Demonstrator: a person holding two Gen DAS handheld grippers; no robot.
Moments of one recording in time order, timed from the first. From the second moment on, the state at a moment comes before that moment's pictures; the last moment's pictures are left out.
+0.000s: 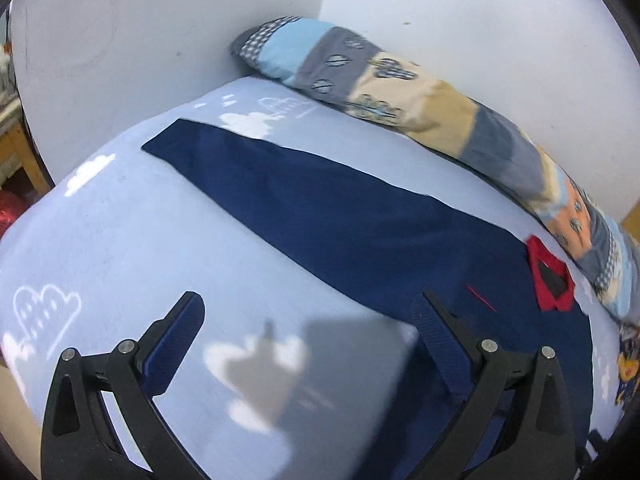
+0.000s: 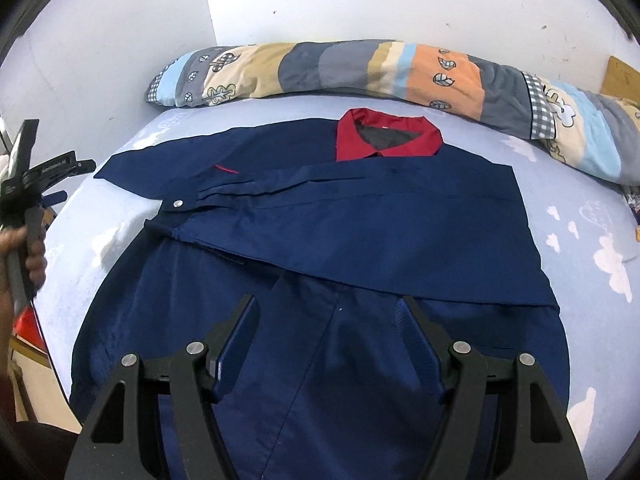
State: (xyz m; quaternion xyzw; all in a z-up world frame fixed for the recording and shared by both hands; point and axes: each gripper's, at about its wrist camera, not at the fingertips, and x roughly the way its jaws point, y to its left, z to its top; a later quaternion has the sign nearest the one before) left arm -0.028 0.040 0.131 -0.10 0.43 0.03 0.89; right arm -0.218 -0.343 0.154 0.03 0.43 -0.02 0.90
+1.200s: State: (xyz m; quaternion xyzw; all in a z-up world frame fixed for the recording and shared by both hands) left arm 0.138 0.234 0.042 -0.44 0.32 -0.01 0.84; right arm -0.199 -0.320 0.118 0.00 0.47 -0.01 0.88
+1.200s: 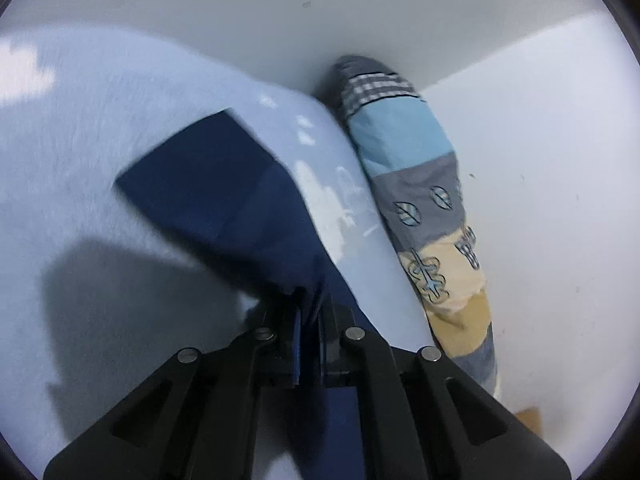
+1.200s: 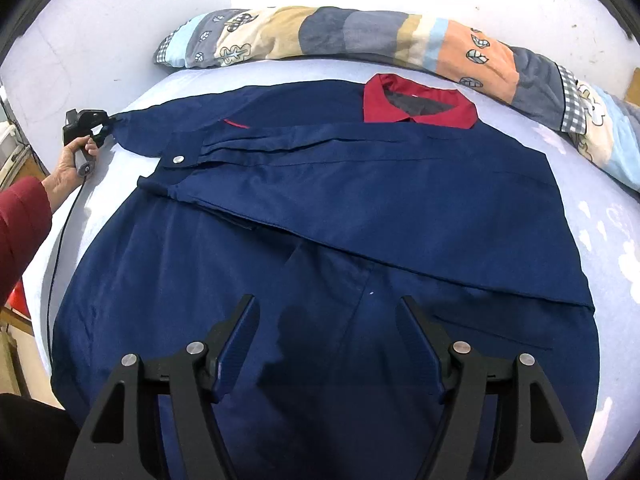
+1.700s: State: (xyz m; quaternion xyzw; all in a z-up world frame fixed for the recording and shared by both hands) left arm 0.088 0.097 0.250 -0.29 0.28 -0.14 0.90; right arm -0.232 -0.371 0.177 0.06 0.38 -0.06 0.92
